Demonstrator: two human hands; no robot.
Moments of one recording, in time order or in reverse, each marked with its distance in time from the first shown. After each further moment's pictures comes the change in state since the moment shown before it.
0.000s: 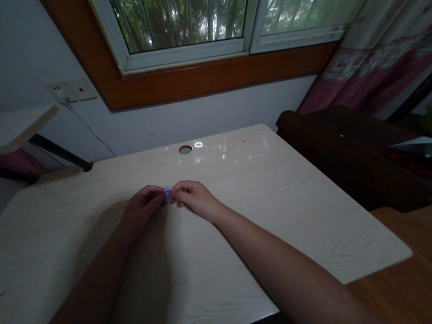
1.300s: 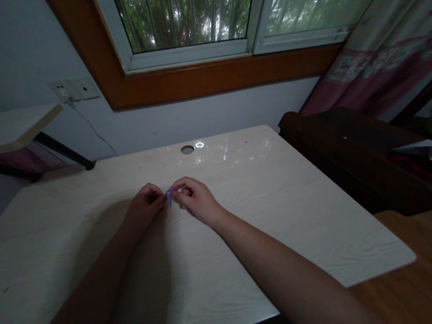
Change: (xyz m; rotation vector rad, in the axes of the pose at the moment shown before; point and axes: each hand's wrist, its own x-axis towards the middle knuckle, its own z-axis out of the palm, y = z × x) left_hand 0.002 -0.003 -0.001 0.194 0.063 -0.027; right_hand -0.007 0.002 0.007 -0.171 0.132 -0.176
